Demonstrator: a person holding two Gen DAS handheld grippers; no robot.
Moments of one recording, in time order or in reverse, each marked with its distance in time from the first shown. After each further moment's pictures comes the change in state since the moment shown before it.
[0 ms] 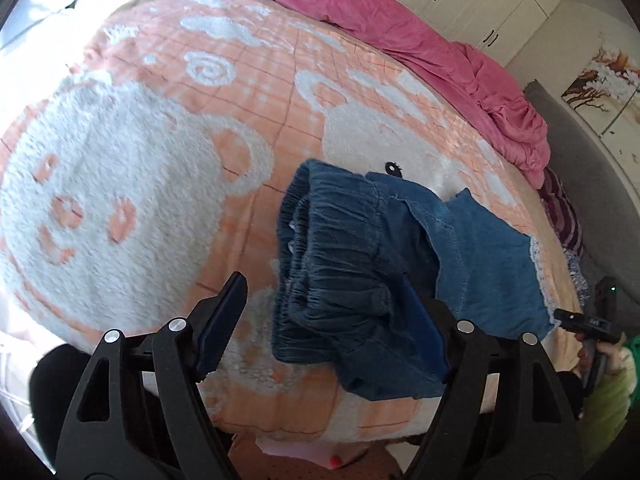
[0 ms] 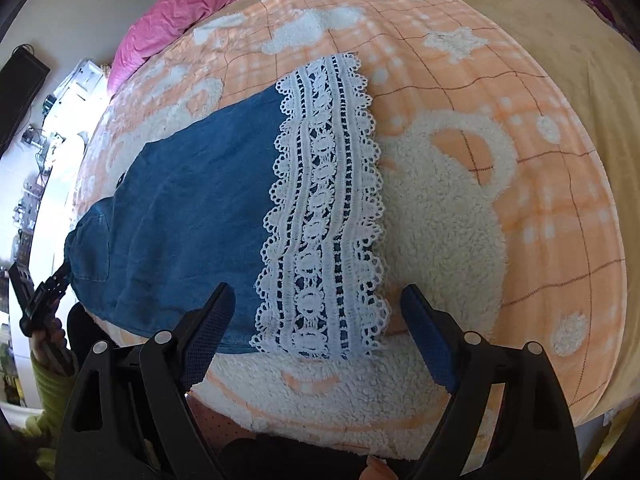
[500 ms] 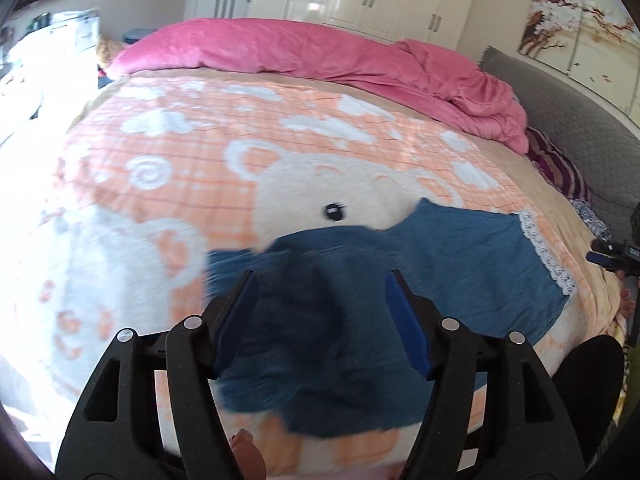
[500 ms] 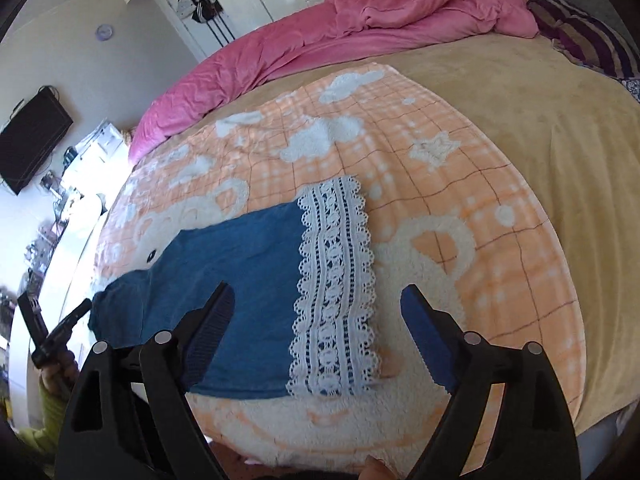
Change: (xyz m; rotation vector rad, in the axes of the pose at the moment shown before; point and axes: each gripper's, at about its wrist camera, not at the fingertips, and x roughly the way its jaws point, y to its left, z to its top) left arm -0.019 -0.067 0.009 0.295 -0.149 0.093; right arm -0.063 0.003 0.000 -0.011 -0.285 0.028
